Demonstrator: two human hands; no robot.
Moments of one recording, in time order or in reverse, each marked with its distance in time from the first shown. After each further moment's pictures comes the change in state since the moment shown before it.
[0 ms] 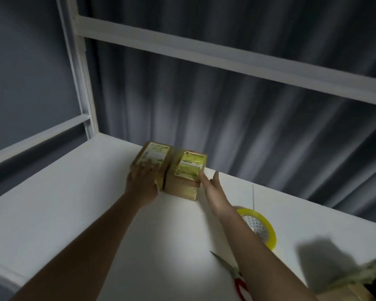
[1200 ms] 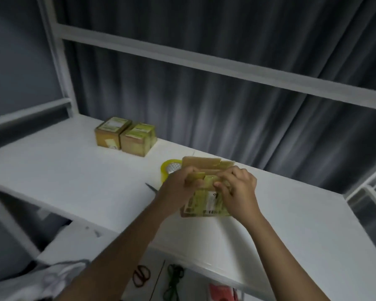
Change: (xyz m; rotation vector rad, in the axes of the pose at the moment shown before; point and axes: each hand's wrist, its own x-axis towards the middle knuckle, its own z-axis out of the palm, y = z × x) left_hand -0.252 0.335 -0.004 -0.829 0.173 0.306; right_hand -0.263 0.059 -0.283 -0.843 0.414 -0.873
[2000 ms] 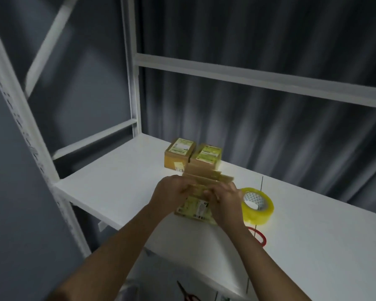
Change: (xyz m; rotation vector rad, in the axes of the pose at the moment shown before) left_hand 0.005 -0.145 -0.226 0.508 0.111 0.061; right_hand 0.081 -0.182 0.206 0.080 -0.045 -0.049
